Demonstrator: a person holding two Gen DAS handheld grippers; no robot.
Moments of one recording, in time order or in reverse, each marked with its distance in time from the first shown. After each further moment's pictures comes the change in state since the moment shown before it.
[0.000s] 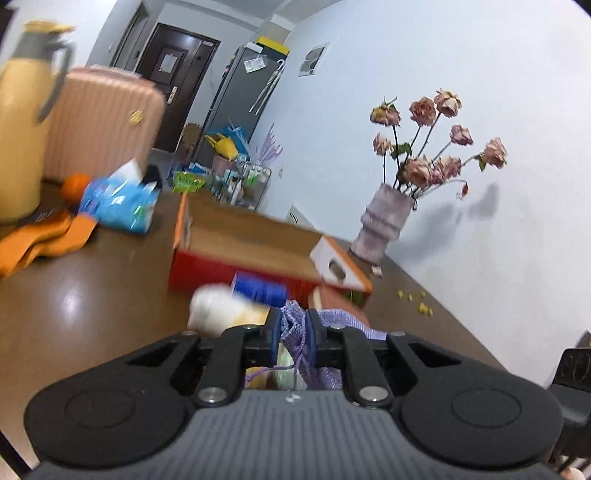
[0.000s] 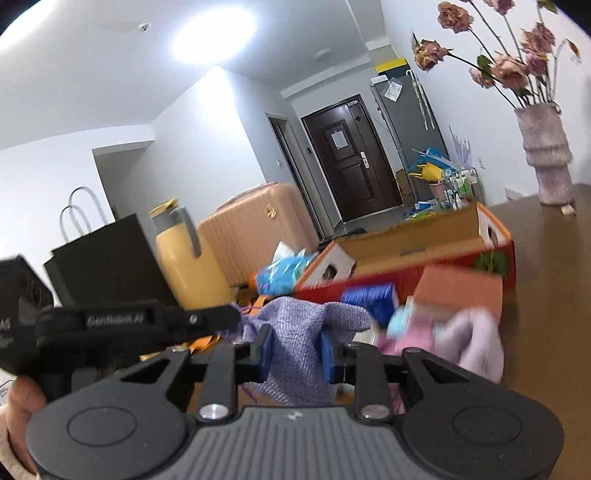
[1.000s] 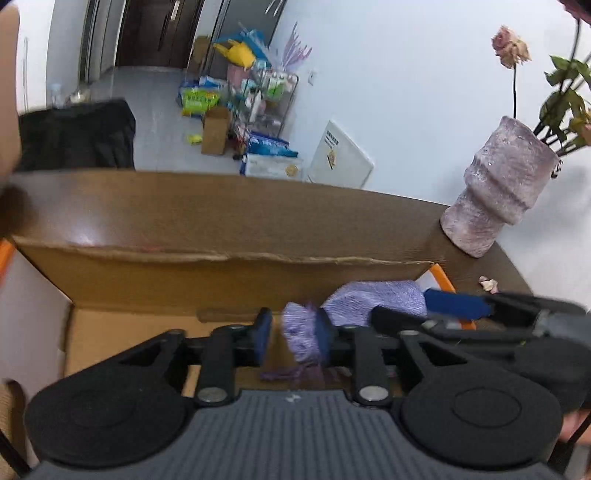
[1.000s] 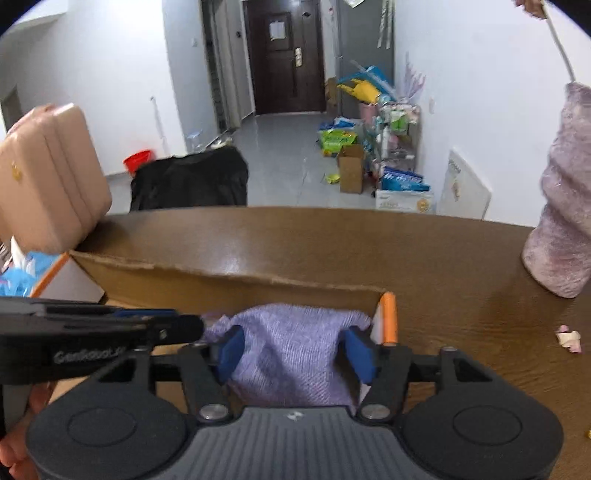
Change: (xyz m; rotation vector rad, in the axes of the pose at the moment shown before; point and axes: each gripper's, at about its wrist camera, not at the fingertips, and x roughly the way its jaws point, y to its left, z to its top) left arm 0.408 0.028 0.116 0.048 0.343 0.137; right arm 0.320 -0.229 0.186 -0.146 0.398 -0.364
